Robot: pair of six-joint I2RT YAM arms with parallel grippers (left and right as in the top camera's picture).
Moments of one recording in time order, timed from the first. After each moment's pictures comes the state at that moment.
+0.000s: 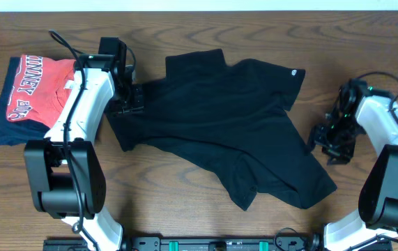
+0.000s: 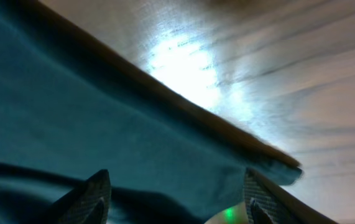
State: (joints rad) left arm -0.05 1.86 1.46 -1.08 0.10 -0.19; right arm -0.19 1.77 1.08 -1.12 -0.12 0.24
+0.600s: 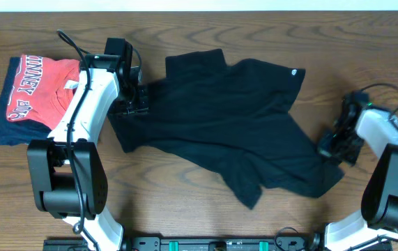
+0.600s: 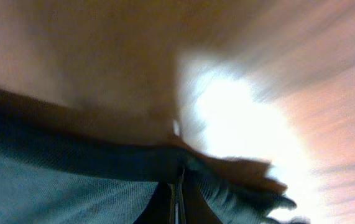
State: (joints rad) left arm -0.07 1.86 1.46 -1.09 0.14 -0.19; right arm -0.26 1.77 1.00 -0.92 0.01 0.31
